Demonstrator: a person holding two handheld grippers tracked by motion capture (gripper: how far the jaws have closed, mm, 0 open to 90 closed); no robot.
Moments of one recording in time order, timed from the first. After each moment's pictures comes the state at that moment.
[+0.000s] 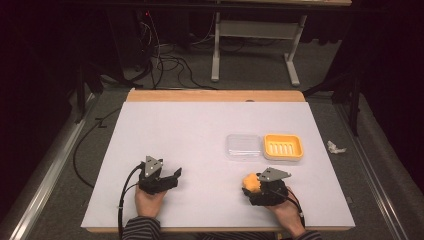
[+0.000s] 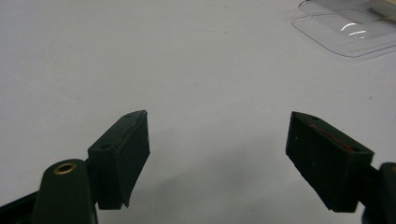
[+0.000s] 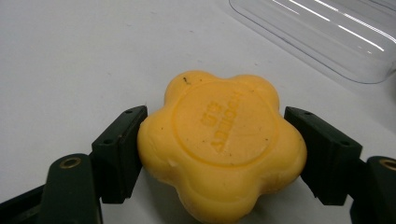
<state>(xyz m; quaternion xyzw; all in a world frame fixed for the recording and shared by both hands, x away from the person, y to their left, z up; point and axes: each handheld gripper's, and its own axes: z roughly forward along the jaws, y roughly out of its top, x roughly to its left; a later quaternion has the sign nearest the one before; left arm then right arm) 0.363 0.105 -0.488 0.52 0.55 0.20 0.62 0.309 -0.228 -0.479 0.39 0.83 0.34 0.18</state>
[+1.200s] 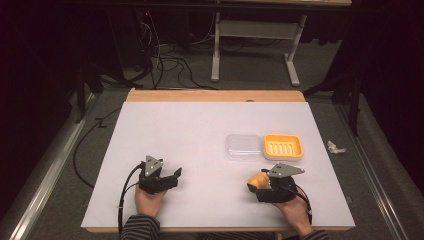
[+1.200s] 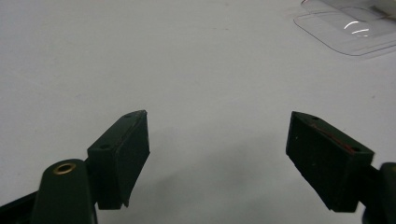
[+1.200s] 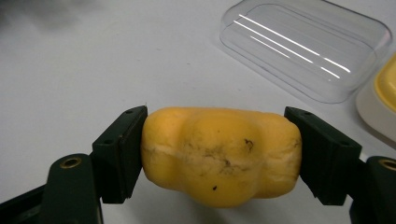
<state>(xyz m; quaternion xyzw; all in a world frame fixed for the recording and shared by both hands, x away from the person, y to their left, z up) 0.364 0.105 -0.488 0.52 0.56 0.19 0.62 0.306 -0.246 -0.453 0.39 0.82 0.38 0.17</state>
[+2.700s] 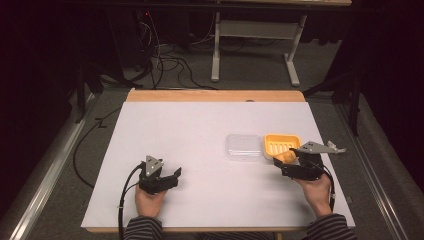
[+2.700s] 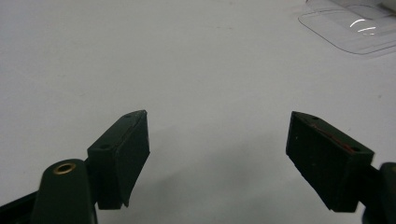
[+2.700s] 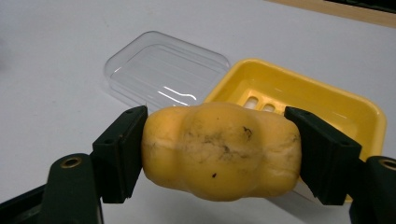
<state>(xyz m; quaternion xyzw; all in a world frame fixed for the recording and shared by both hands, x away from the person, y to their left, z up) 0.364 0.104 -0.488 0.52 0.56 0.20 0.61 0.344 -0.317 -0.420 0.48 0.76 0.39 0.22</state>
